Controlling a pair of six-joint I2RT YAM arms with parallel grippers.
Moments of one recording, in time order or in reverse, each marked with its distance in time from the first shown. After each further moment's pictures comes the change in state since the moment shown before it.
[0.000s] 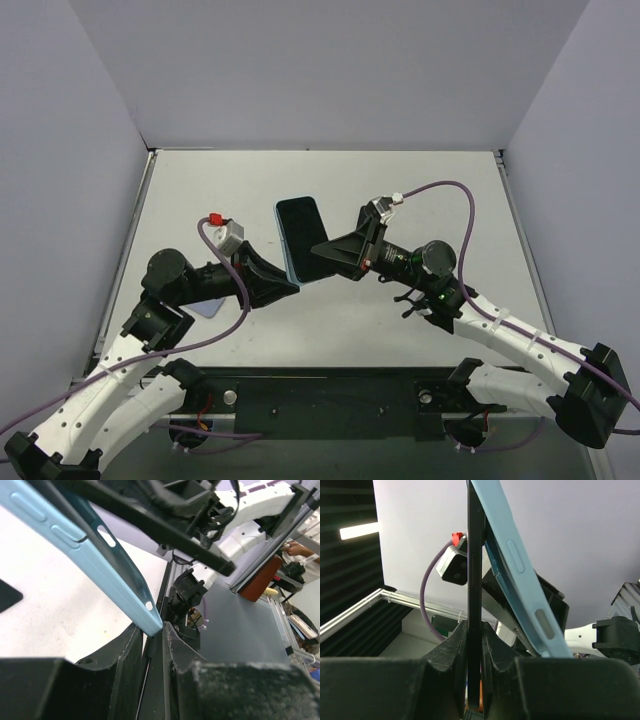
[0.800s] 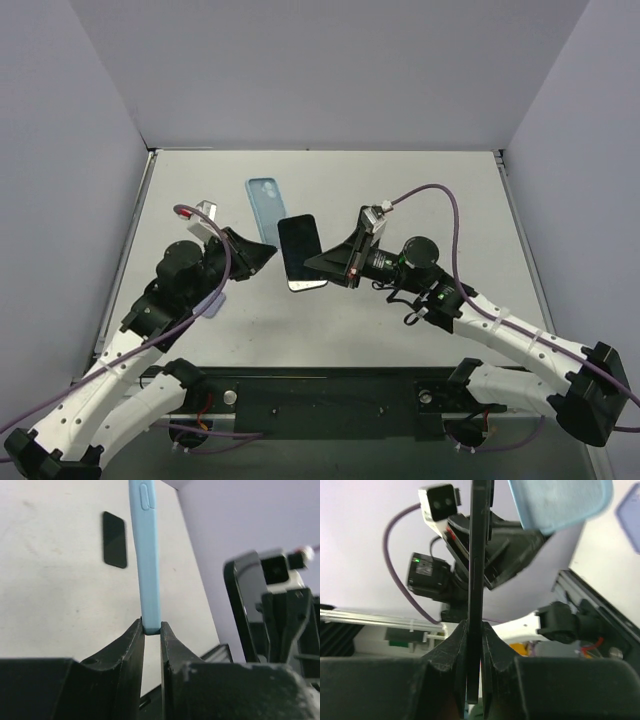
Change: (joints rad) left arm 0.001 0.018 0.047 -0.319 -0.698 -0.363; right arm 0.017 0.018 0.024 -0.222 0.035 -0.146
